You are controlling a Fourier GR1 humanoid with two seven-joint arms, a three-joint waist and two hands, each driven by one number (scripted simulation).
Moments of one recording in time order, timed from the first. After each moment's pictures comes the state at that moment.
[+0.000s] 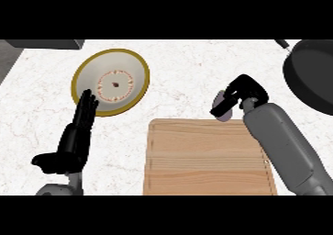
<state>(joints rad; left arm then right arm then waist) -0.04 0.12 -0.16 -1.55 0.09 0.23 -0.15 -0.69 -0.26 0.28 -1.01 0.42 0.11 0.95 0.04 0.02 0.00</state>
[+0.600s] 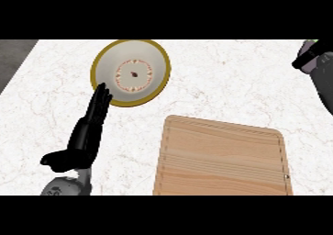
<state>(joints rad) -0.10 0.11 -0.21 -1.56 0.08 0.19 -0.15 -0.96 -0.57 0.17 -0.67 0.72 -0.11 1.04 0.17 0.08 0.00</state>
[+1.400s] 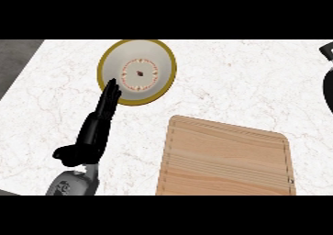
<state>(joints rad) -0.15 0.09 -0.24 -1.55 0.06 0.19 -0.12 -1.22 -0.66 0.24 -0.34 1.07 -0.23 1.14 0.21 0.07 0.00</state>
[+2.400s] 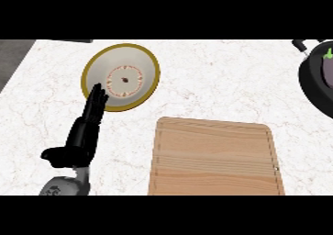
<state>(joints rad) -0.09 0.10 -0.19 -1.55 0.07 0.21 -0.12 -1.24 -0.69 0.16 -0.10 1.15 -0.36 1.17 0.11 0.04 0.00</state>
